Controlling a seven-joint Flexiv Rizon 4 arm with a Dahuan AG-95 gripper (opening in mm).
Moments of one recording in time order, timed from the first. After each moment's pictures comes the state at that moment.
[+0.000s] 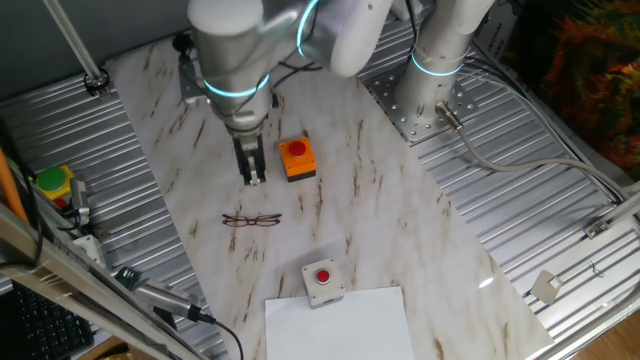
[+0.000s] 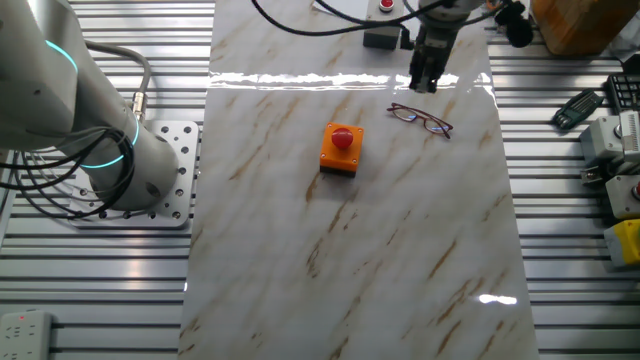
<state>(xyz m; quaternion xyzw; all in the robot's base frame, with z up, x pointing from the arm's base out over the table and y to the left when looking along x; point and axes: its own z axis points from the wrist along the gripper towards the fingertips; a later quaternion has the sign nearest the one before) 0.529 0.108 0.133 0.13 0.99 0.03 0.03</state>
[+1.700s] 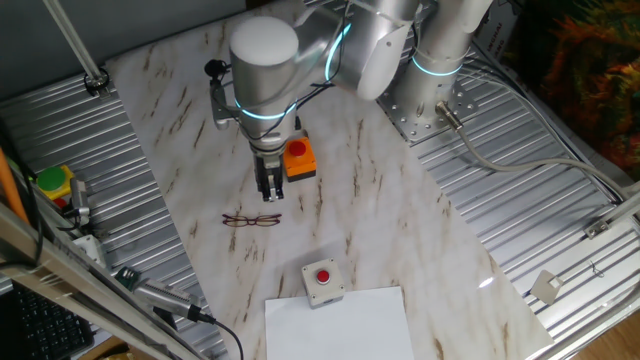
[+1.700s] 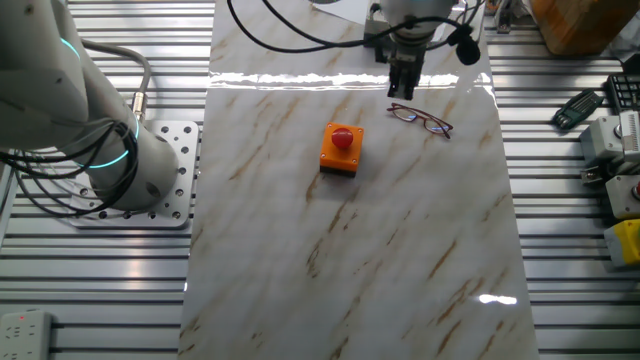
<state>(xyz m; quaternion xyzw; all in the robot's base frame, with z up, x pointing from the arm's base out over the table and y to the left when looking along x) 0.511 0.124 0.085 0.13 0.99 0.04 0.05</state>
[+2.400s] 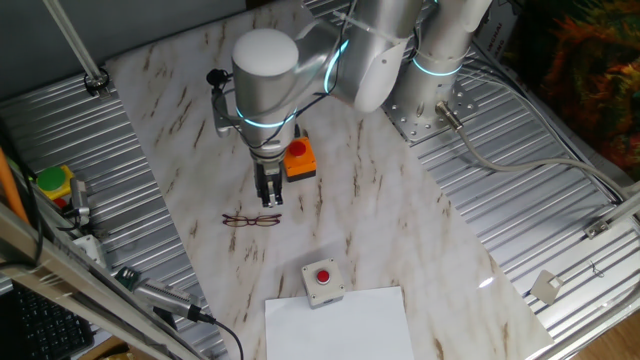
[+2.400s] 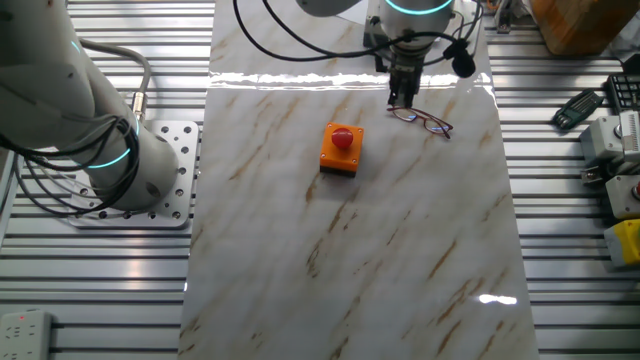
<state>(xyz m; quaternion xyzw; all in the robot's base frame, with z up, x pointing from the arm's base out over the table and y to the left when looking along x) 0.514 0.126 0.065 0.13 0.99 0.05 0.05</state>
